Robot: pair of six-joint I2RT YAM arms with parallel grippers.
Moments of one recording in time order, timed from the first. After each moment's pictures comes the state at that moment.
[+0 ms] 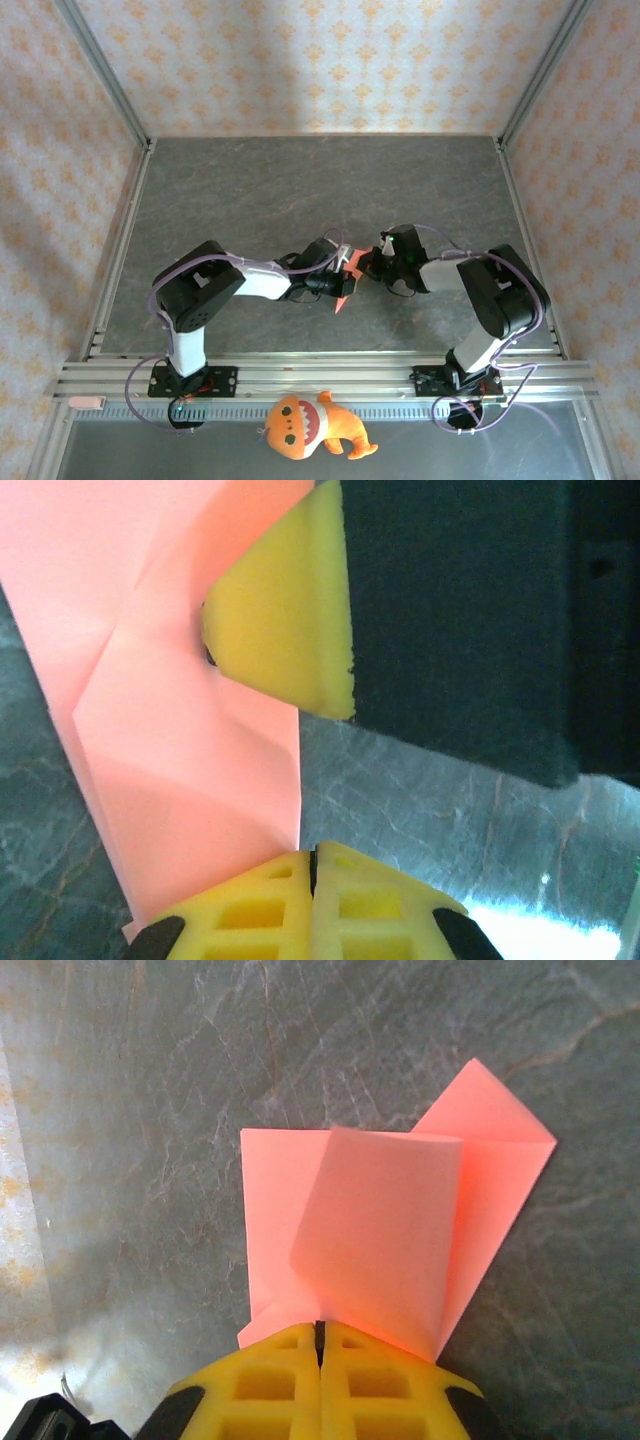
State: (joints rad) left arm -0.81 1.86 0.83 0.26 0.32 -0.64; right arm 0.41 1.63 0.55 0.27 -0.49 0.88
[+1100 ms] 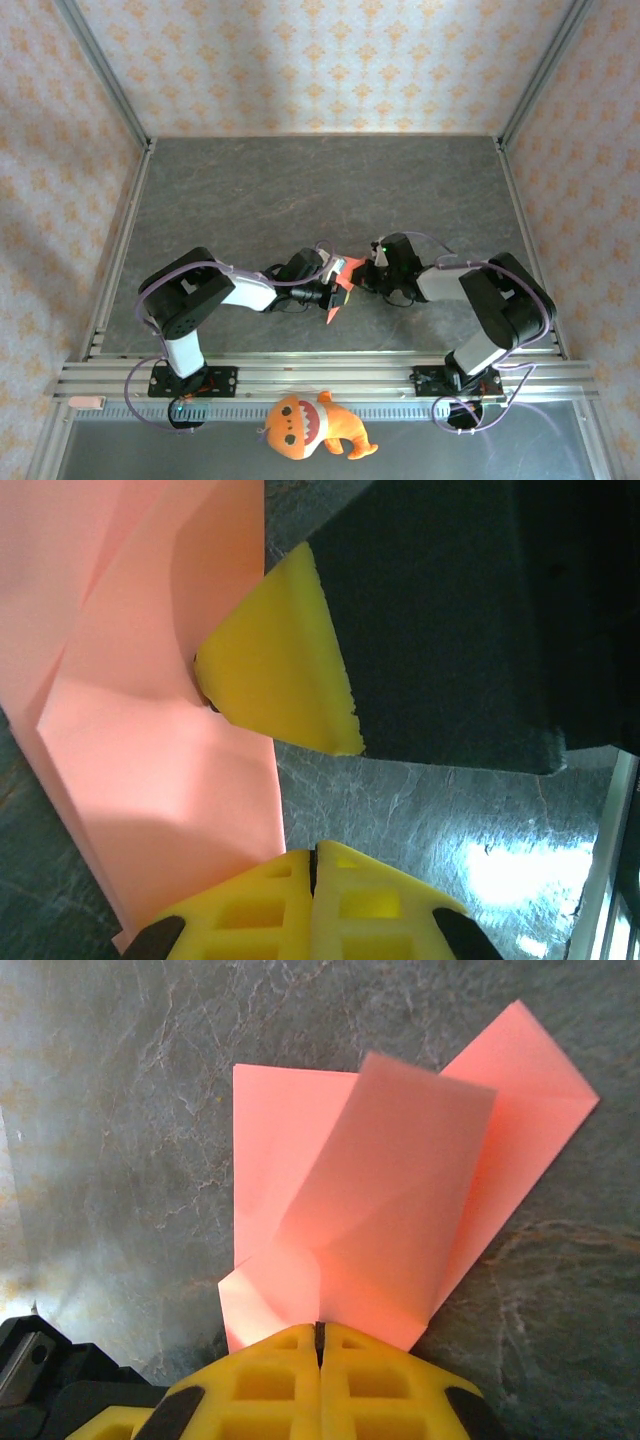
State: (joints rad) left arm -0.80 1.79 0.67 0.38 0.40 -0.56; right arm 0.50 1.58 0.50 0.23 -0.49 0.83
